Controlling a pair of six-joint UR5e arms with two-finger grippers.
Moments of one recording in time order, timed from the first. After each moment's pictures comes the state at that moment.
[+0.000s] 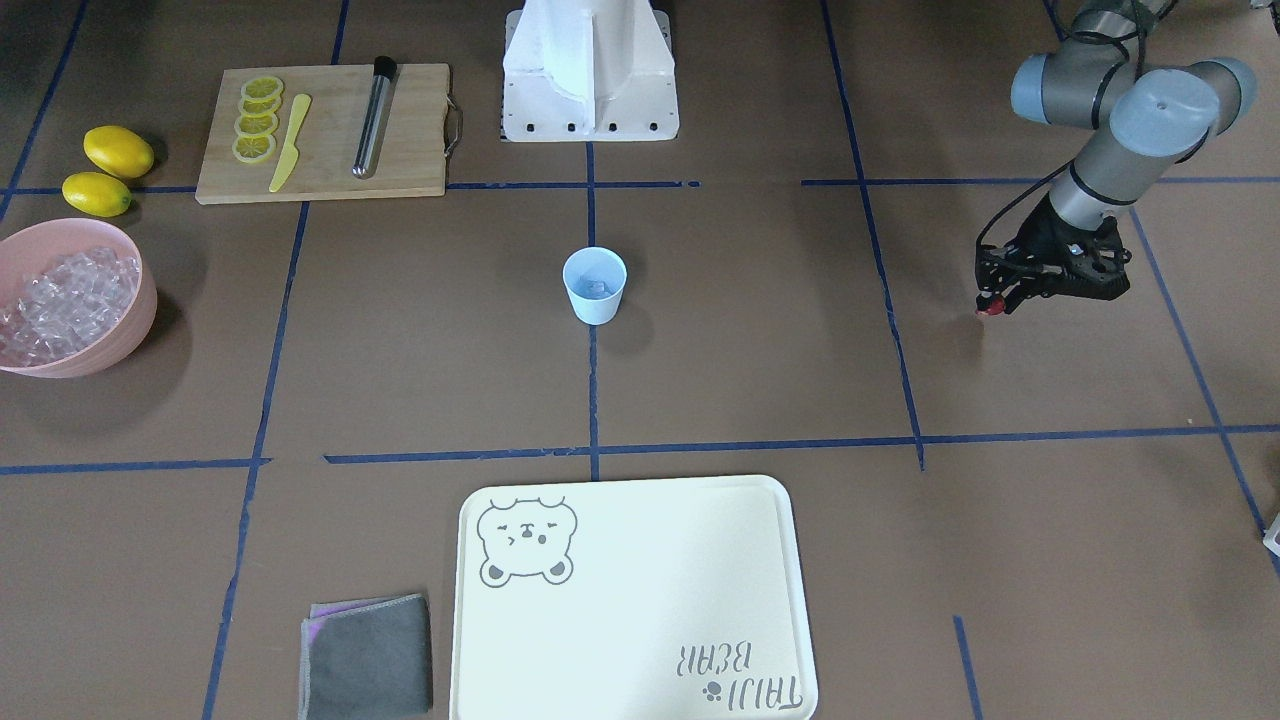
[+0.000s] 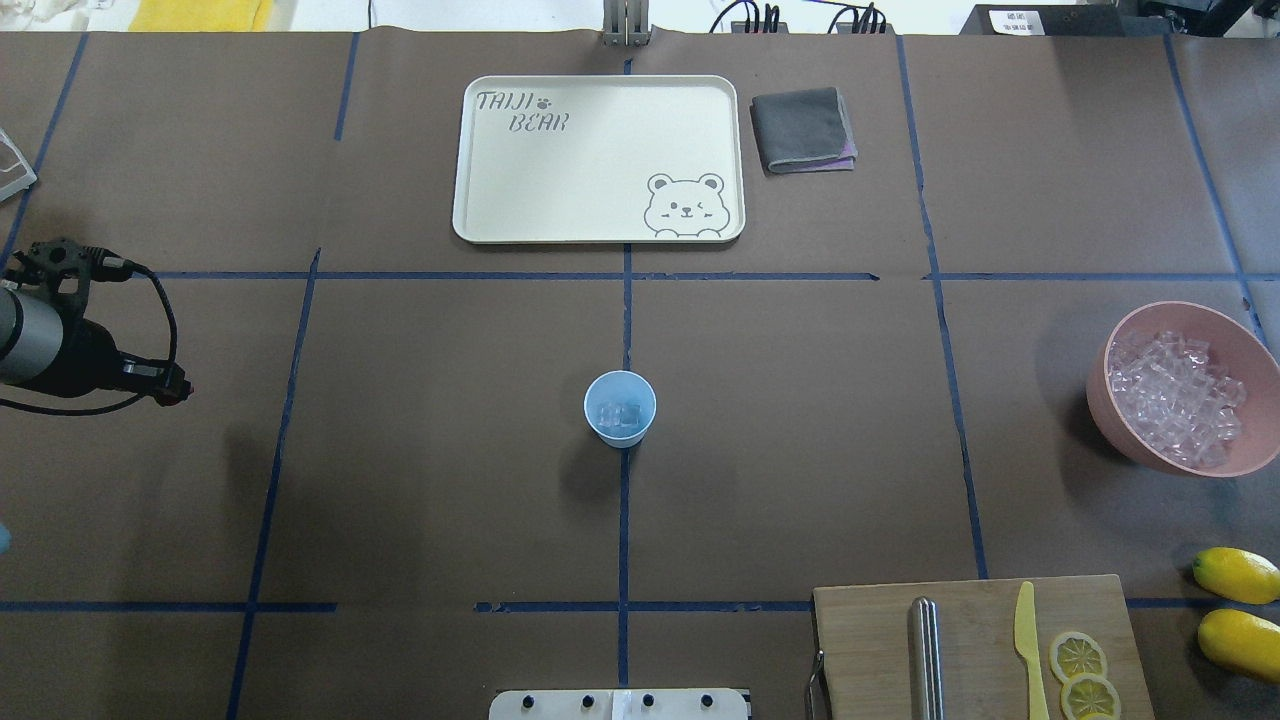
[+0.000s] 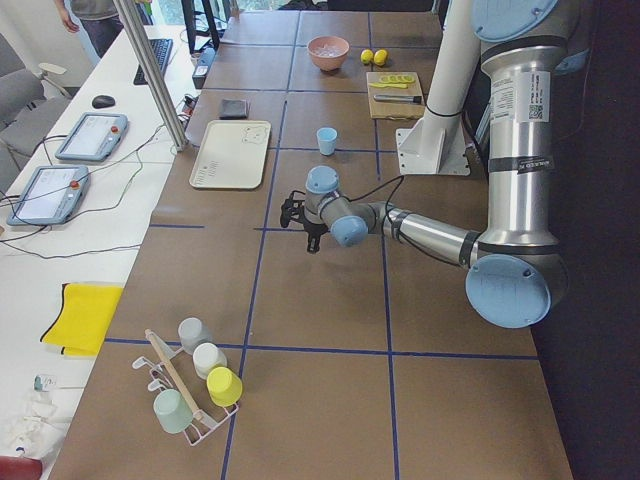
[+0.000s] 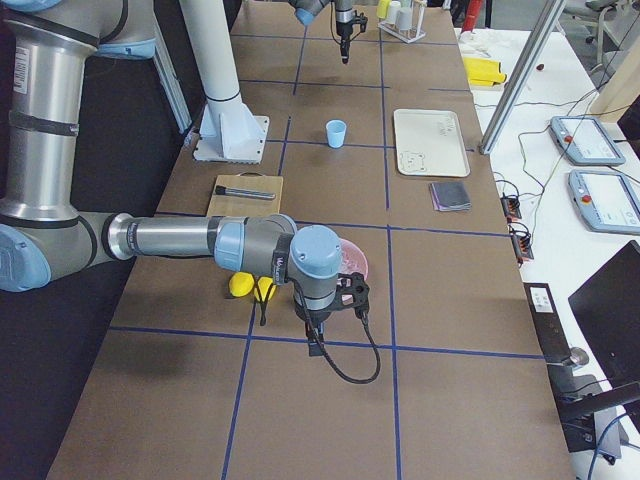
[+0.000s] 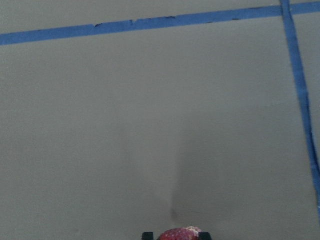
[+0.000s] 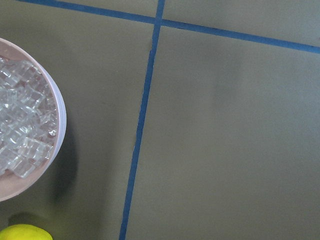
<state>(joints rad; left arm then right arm) -0.83 -1.52 -1.89 -2.02 -2.06 -0.87 1.67 -1.78 1.85 -1.77 2.30 -0.31</state>
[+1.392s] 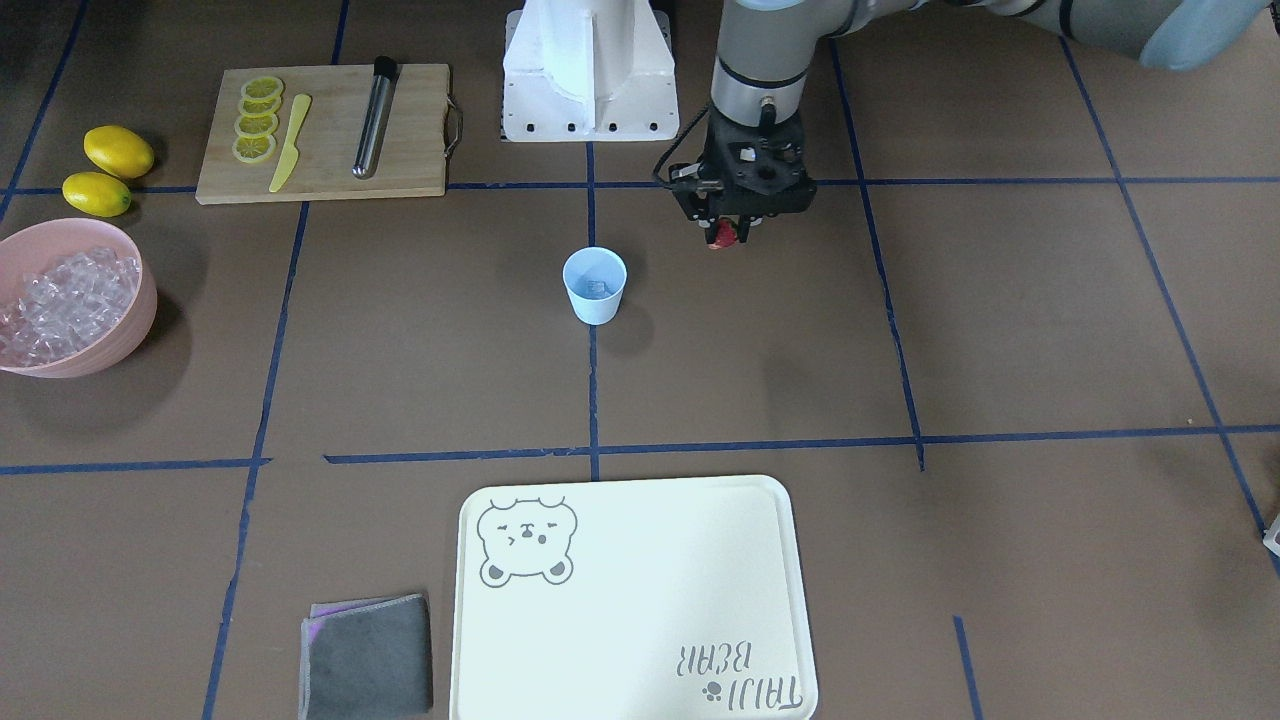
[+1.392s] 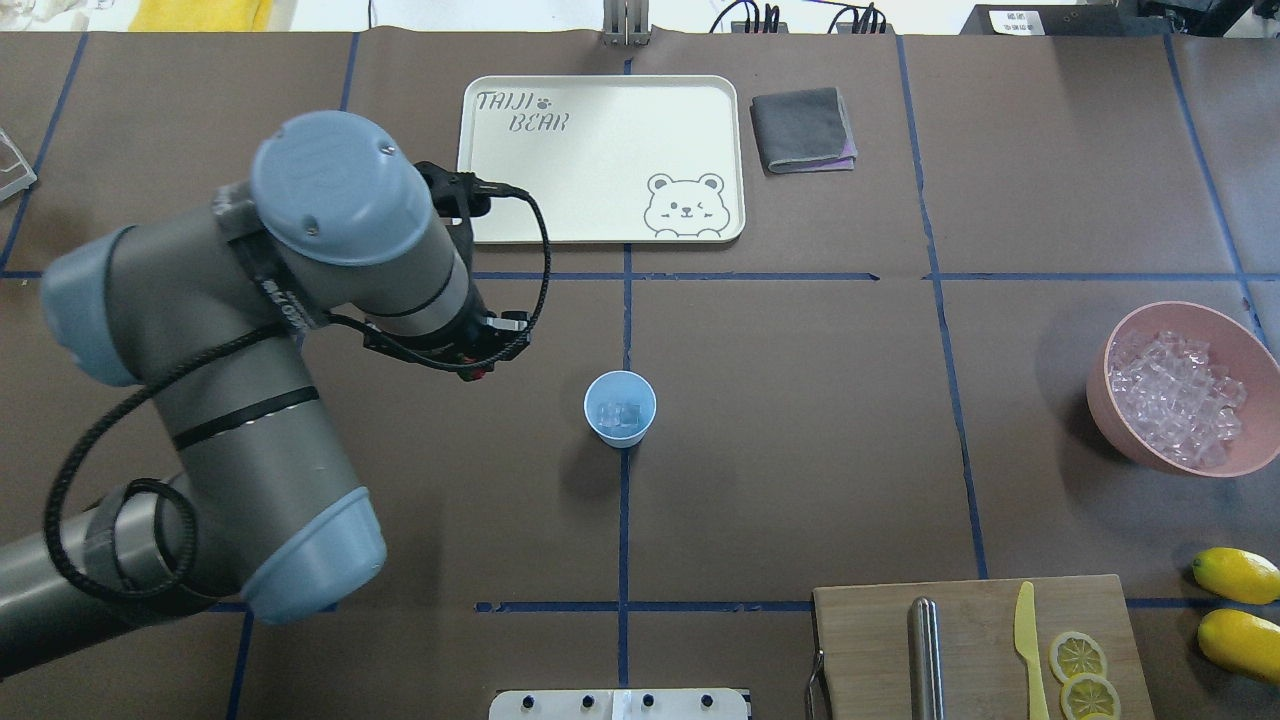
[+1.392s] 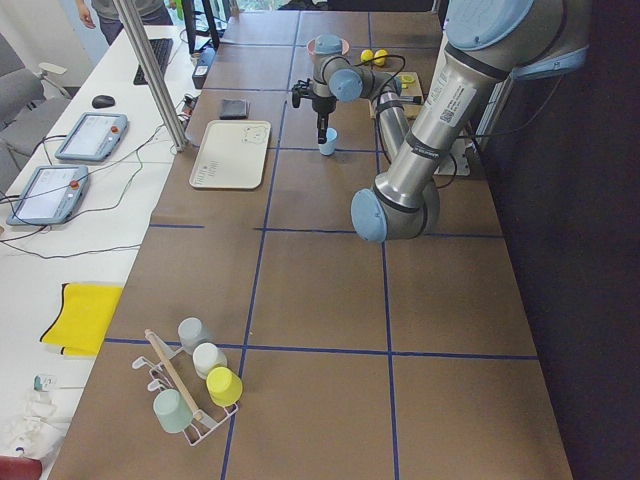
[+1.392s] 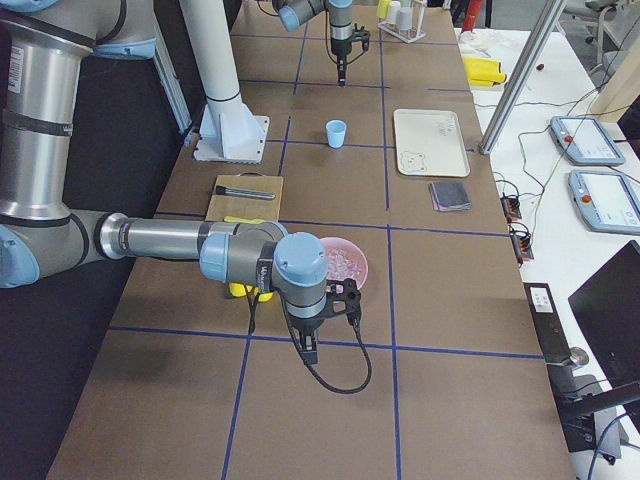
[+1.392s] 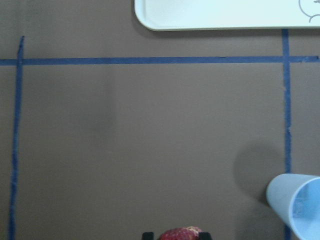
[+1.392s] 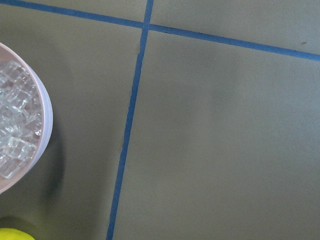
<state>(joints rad) -0.57 -2.28 -1.90 -1.27 -1.87 -1.20 1.70 -1.82 1.85 -1.68 2.30 -0.30</state>
